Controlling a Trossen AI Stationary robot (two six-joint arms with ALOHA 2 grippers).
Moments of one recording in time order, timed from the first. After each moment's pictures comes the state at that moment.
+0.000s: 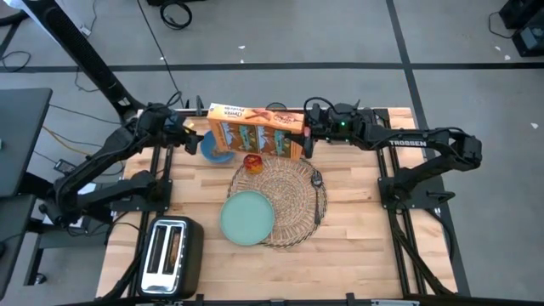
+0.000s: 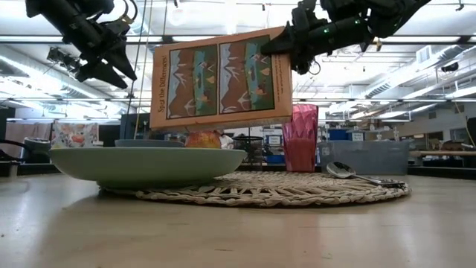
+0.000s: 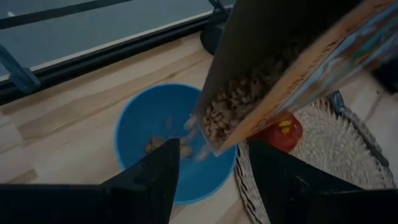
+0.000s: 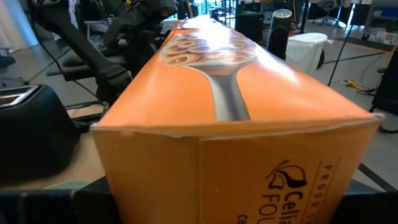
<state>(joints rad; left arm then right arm) 0.79 0.74 0.75 -0.69 0.14 -0.28 -0.39 1.31 0.82 0.34 -0.17 0.04</state>
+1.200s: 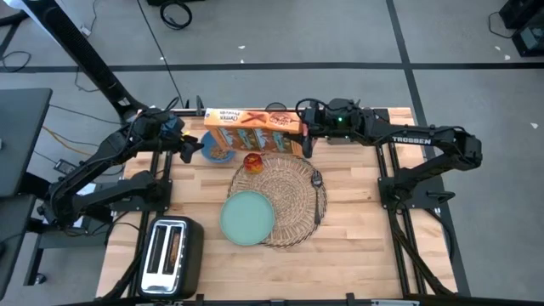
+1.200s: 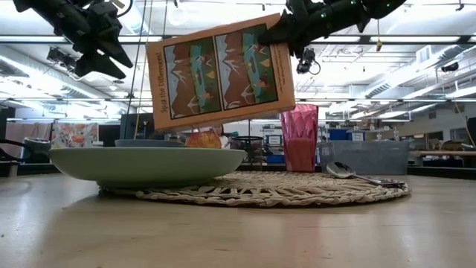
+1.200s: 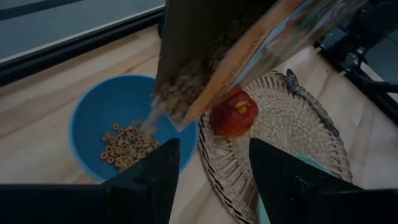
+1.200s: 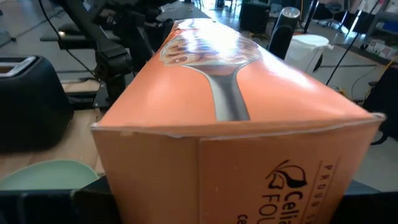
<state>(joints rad) 0.74 0.66 0.75 -0.73 0.24 -0.28 -0.35 1.31 0.98 0.10 -0.13 -0.11</state>
